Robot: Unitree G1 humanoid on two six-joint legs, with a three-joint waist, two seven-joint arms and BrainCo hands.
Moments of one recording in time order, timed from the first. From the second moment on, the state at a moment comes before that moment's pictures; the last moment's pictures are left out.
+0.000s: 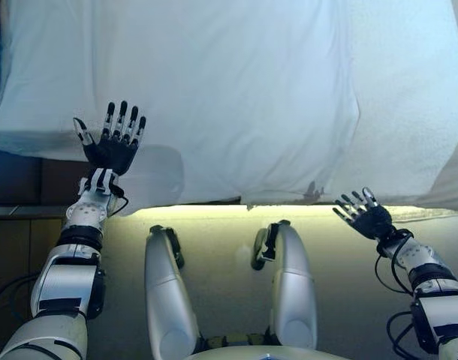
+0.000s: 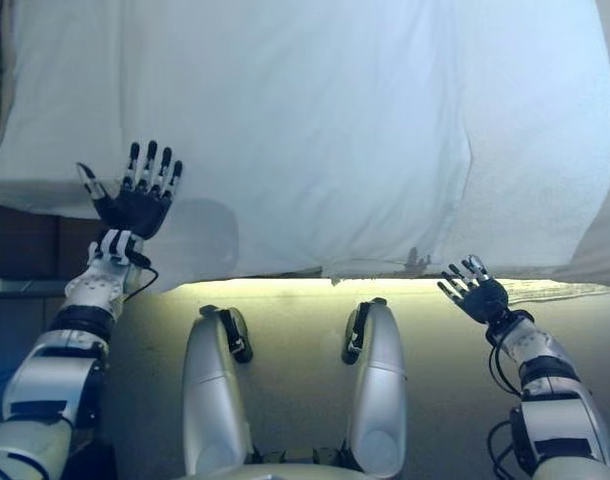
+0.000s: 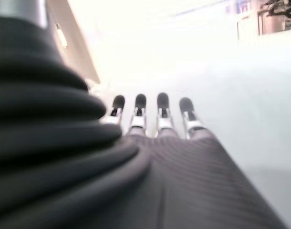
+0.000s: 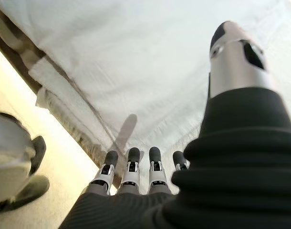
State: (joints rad) left arm -0.71 0.57 -0.02 1.02 -1.67 0.20 -0.73; right arm -0.47 -0.68 0.05 1.10 1.22 0.32 0.45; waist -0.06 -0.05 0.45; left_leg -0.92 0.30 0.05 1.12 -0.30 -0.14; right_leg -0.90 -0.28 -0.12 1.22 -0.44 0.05
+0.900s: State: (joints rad) left arm -0.70 0.65 0.07 1.31 -1.84 0.27 -0.32; right arm -0.54 -0.72 0.05 1.15 1.23 0.32 0.50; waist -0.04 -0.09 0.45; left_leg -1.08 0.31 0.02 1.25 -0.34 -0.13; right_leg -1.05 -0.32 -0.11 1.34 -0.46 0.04
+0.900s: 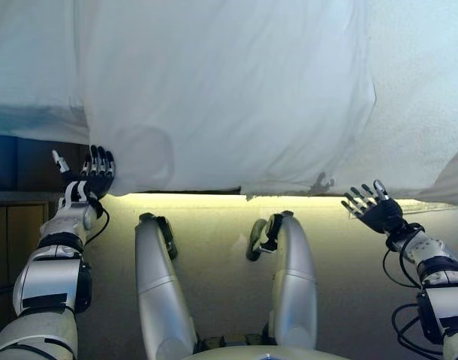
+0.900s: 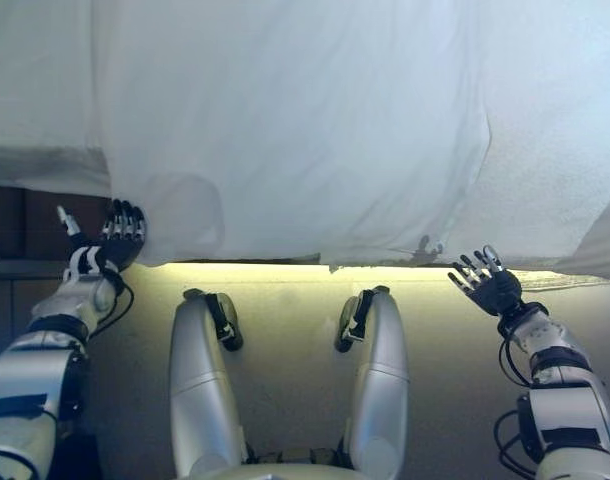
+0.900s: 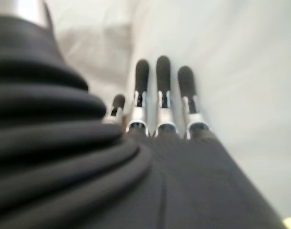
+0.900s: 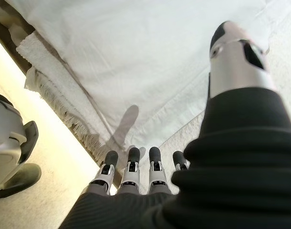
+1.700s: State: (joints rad) left arm -0.37 0.54 0.11 1.28 -1.56 0.21 -0.46; right arm -0.38 -0.67 0.04 1.16 1.25 0.26 0.51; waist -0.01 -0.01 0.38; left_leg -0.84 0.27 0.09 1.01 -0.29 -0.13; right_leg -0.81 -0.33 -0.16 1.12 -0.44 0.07
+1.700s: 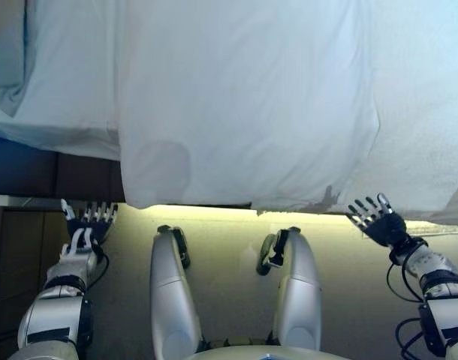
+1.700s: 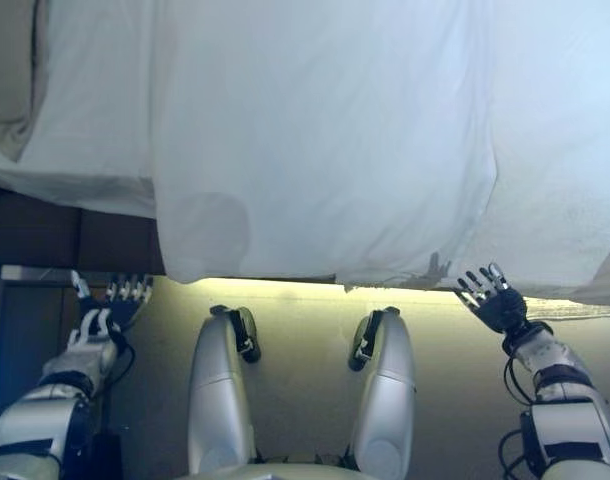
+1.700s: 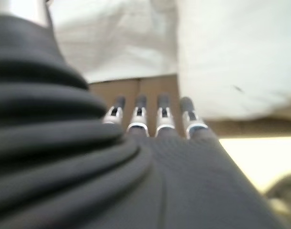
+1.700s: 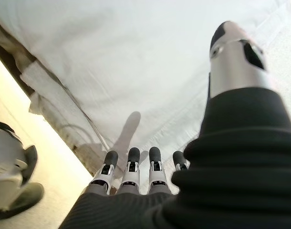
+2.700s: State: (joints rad) left arm 0.00 0.24 -0.04 1.35 -0.82 0.02 -0.33; right arm 0.03 -0.27 -0.02 1.37 0.93 0.18 0.34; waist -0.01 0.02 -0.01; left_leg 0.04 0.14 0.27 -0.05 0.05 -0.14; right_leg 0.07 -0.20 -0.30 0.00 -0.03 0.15
